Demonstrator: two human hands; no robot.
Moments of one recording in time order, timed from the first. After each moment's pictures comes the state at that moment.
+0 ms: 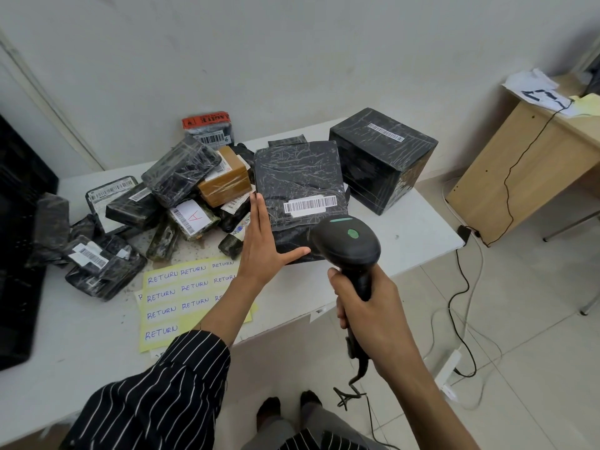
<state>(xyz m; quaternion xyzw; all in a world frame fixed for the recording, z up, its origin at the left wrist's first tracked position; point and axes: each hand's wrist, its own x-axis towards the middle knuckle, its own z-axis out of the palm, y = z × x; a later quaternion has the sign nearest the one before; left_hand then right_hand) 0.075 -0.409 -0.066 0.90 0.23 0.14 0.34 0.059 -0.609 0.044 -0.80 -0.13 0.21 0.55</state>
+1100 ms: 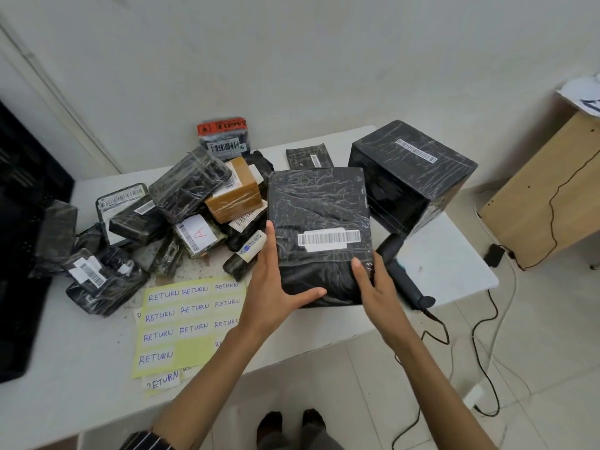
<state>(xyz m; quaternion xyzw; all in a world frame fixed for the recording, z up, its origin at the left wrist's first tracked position) 0.075 -0.428 -0.040 0.84 0.27 0.14 0.45 0.184 -0.571 -0.045 -0.73 -0.20 0.25 0.60</state>
